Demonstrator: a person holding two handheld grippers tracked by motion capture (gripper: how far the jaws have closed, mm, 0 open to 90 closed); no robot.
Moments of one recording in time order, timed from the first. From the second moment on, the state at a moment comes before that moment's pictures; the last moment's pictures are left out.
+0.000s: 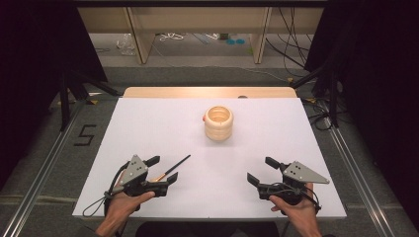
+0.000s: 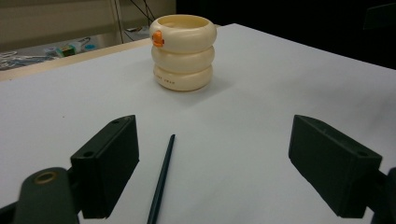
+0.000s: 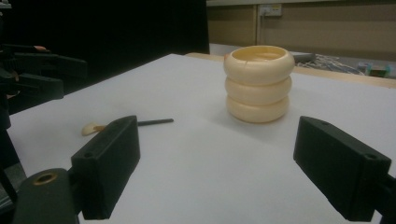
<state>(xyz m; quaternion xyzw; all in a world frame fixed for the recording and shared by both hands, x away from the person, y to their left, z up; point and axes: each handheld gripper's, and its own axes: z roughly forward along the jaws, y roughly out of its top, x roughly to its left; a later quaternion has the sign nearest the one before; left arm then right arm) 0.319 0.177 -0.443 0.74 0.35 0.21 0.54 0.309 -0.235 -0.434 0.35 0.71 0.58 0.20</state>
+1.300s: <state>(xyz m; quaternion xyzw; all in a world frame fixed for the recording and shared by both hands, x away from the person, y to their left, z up) 0.352 0.175 -0.430 0.83 0.32 0.17 0.43 0.311 -0.235 -0.436 0.35 0.72 0.57 0.19</state>
